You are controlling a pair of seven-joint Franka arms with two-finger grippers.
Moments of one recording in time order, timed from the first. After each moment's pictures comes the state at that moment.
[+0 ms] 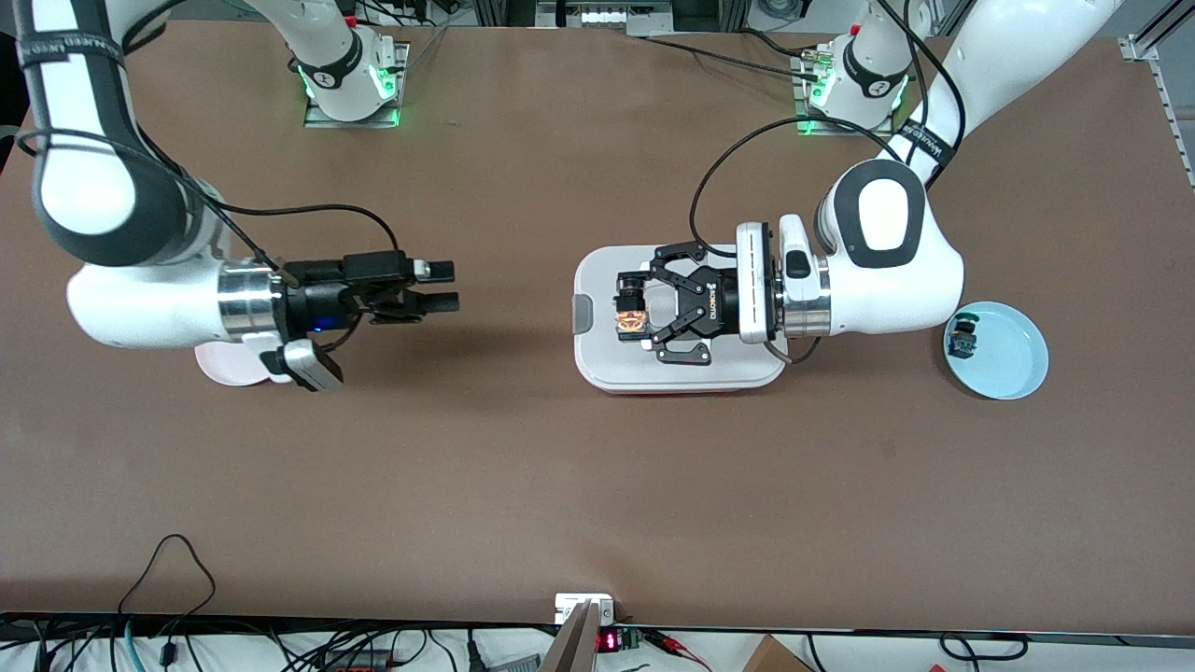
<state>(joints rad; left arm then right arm) 0.27 0.57 -0.85 -1.65 -1.18 2.30 1.79 0.13 0.43 0.12 -1.59 1.48 1.75 -0.42</state>
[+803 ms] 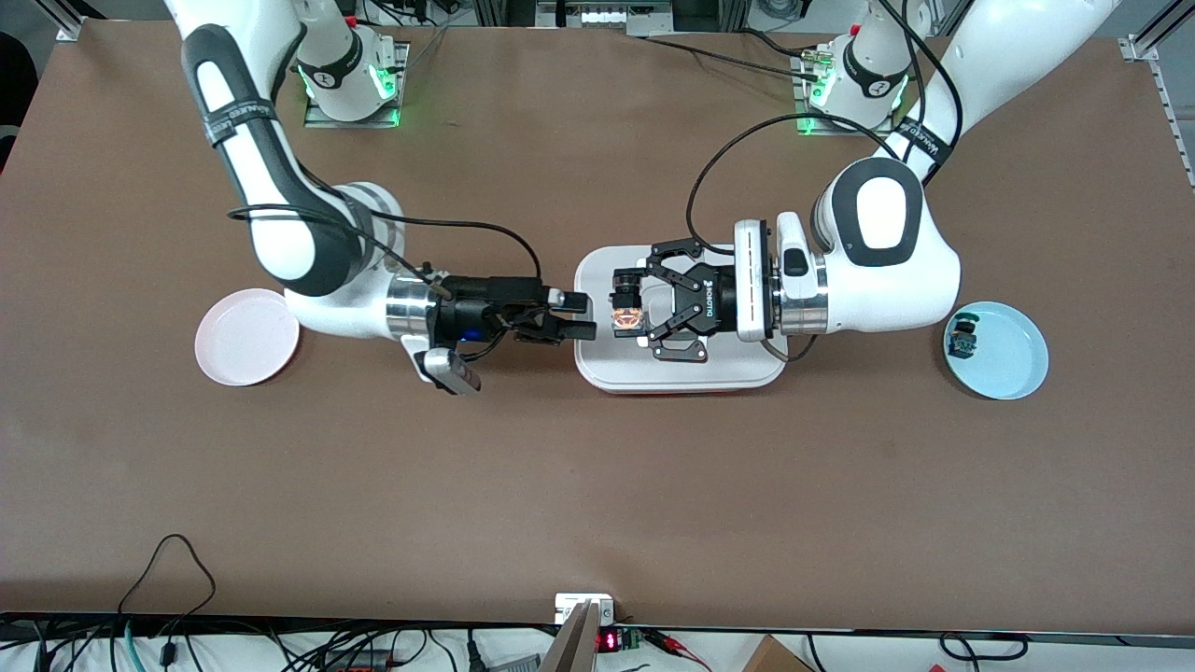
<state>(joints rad) 0.27 0.57 -0.86 -1.65 -1.20 2.30 1.79 0.38 0.54 0.12 -1.59 1.95 2.04 -0.68</state>
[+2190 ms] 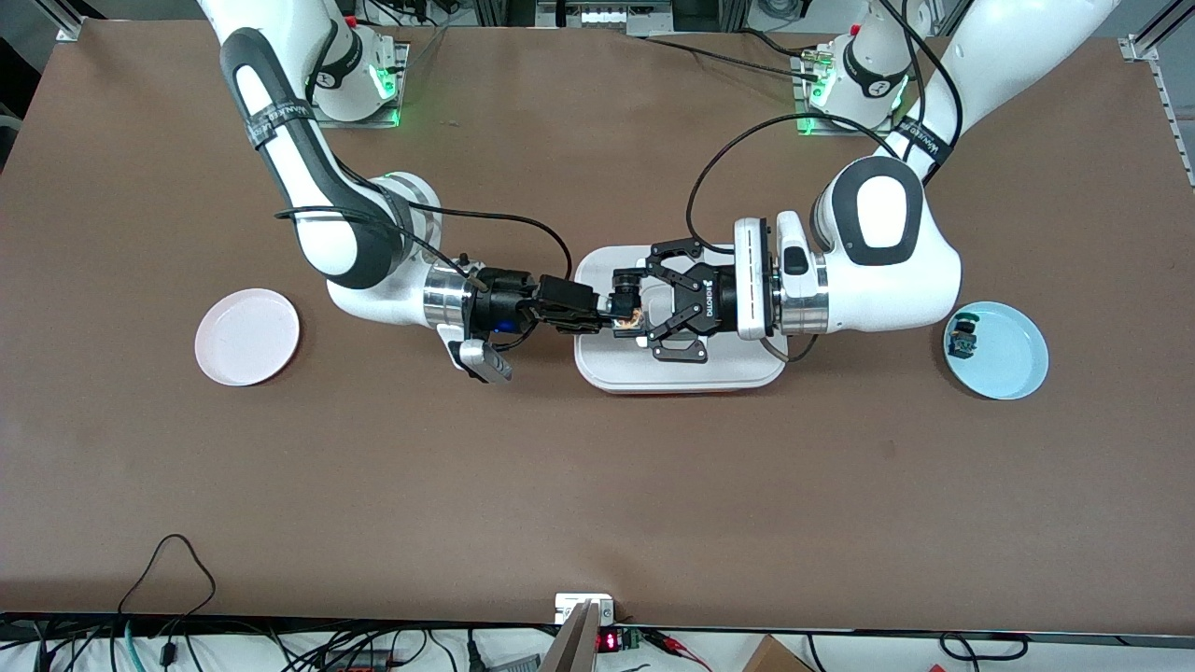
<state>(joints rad) 0.27 0.57 -0.86 -1.64 -1.20 2.30 1.81 0.42 0.55 0.12 -1.59 2.01 2.09 -0.71</state>
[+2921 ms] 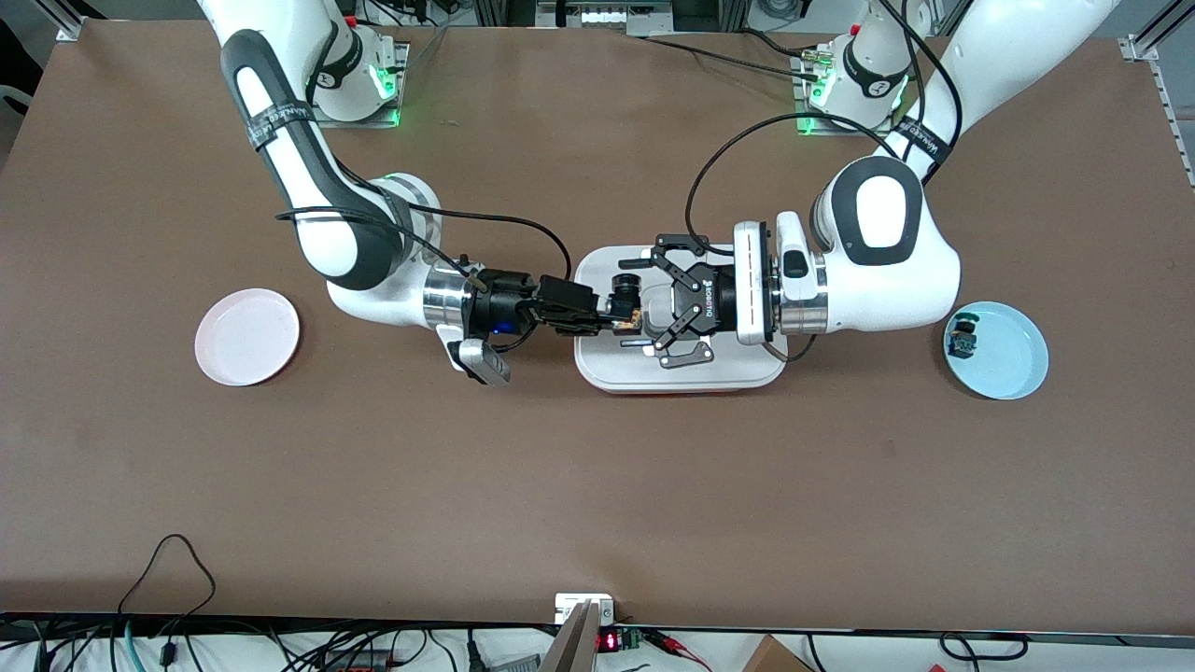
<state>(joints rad) 0.27 0.57 -0.86 -1.64 -1.20 2.30 1.74 0.42 0.56 0.12 -1.59 2.01 2.09 -0.74</state>
